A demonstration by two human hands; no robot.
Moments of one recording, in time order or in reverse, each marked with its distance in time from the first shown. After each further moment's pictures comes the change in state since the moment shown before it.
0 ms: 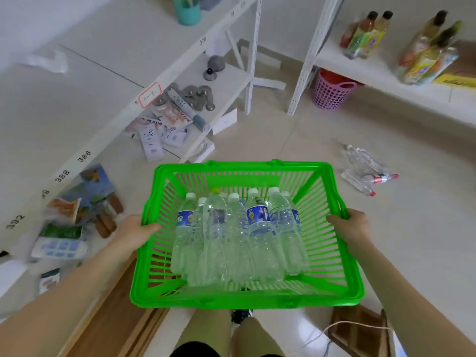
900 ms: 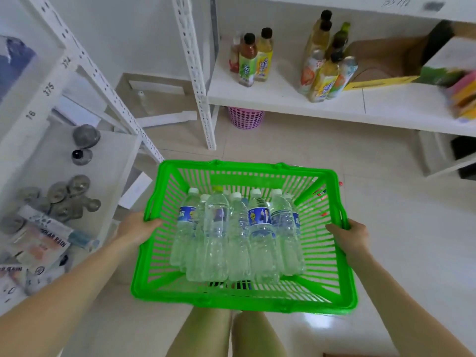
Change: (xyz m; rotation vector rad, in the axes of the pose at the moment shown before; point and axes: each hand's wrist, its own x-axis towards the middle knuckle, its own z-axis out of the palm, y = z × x) left_hand 0.301 0.493 0.168 0.339 -0.178 0.248; right_hand 0.388 -0.017 -0.141 0.218 0.270 0.330
